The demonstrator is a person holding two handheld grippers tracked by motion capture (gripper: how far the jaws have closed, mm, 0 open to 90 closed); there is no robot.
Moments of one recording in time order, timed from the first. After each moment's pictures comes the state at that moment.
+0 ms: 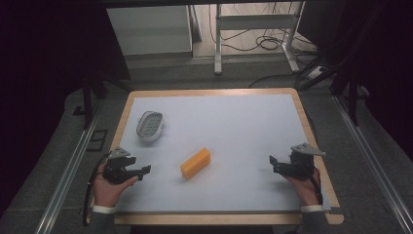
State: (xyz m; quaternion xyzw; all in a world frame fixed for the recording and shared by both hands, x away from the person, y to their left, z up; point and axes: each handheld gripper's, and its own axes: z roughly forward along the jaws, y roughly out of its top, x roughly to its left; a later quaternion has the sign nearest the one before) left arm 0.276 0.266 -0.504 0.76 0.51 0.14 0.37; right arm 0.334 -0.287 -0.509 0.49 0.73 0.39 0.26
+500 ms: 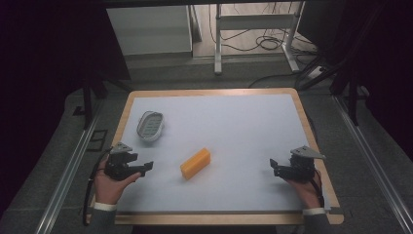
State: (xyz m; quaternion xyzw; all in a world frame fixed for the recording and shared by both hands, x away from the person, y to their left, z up) left arm 0.278 0.254 -0.481 0.77 0.51 0.14 0.36; right arm 0.328 -0.289 -0.513 0.48 0.74 0.38 0.26
